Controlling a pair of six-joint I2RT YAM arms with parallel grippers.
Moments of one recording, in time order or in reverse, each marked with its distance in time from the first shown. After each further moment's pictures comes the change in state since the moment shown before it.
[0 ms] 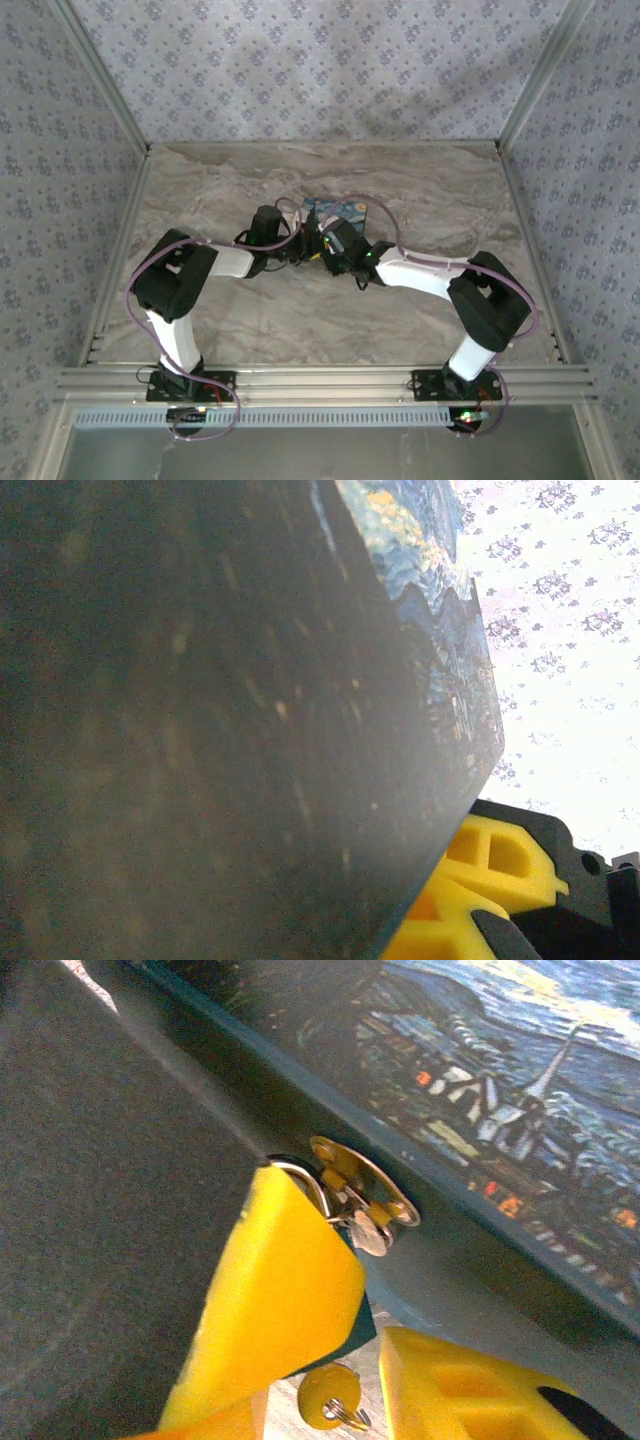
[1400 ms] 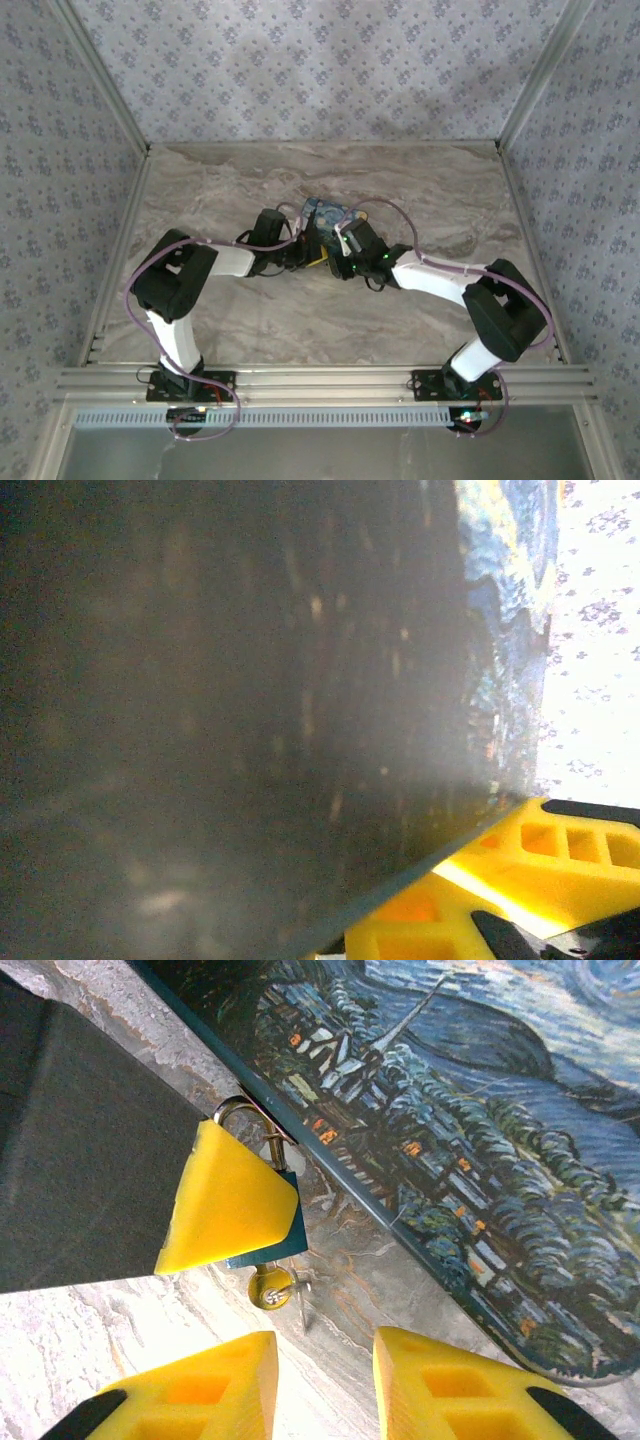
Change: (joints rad) left arm -0.010 -0.002 0.019 -0.214 -0.079 0.151; right arm -0.079 -0.095 -0.114 0.026 -0.208 0.111
